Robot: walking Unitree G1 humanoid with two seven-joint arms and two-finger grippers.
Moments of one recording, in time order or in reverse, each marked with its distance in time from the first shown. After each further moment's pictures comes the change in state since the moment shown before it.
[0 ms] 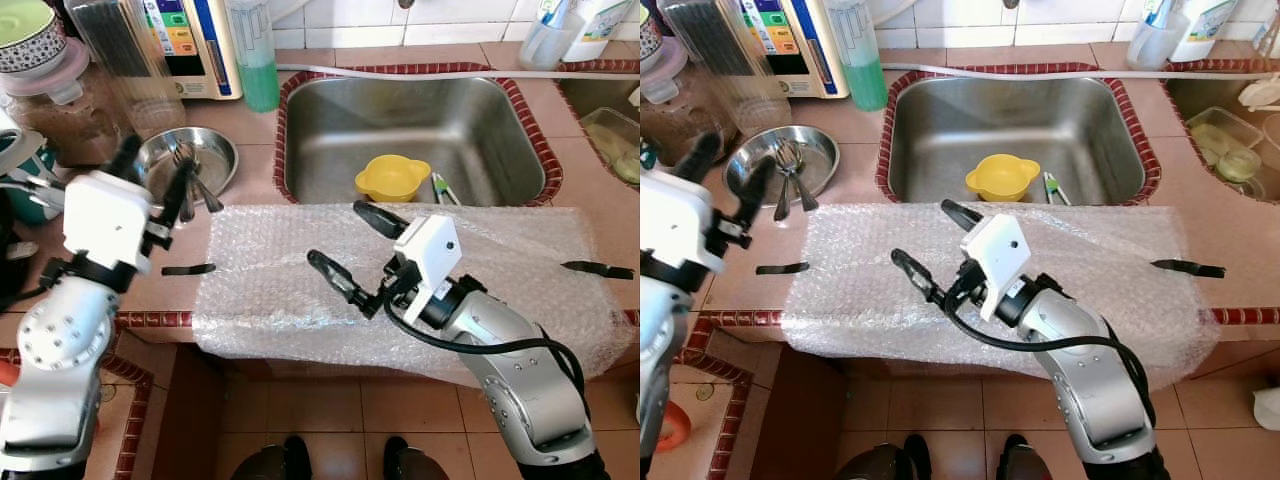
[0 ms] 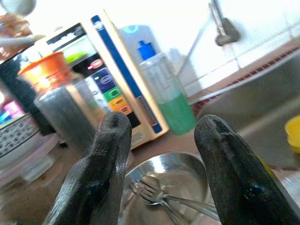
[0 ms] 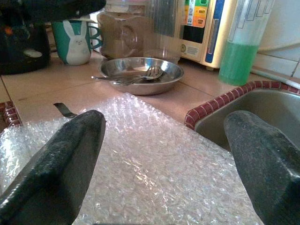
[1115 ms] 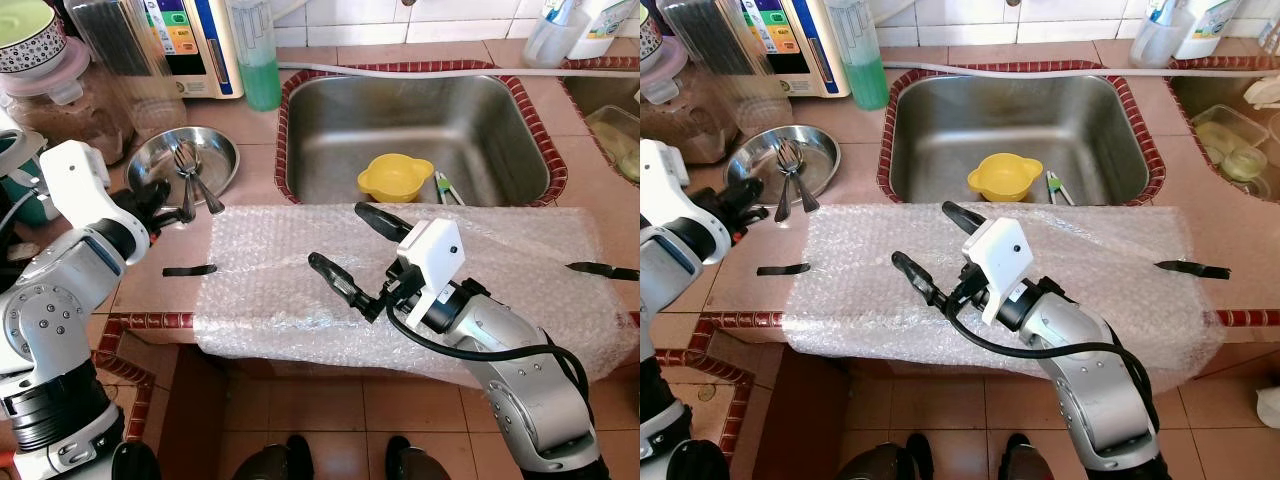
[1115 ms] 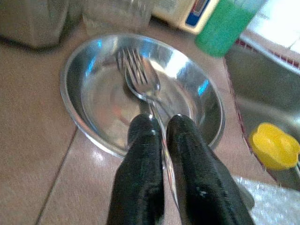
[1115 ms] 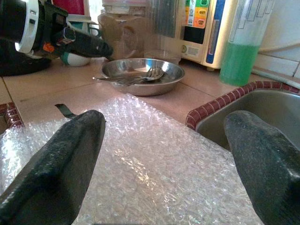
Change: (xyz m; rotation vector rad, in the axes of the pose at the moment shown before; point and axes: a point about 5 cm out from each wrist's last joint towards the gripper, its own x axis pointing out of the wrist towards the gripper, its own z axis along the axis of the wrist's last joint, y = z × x) left arm 0.033 0.025 -0.028 -0.888 0.547 0.206; right arm -0.004 0.002 0.001 -0.004 -0.005 0.000
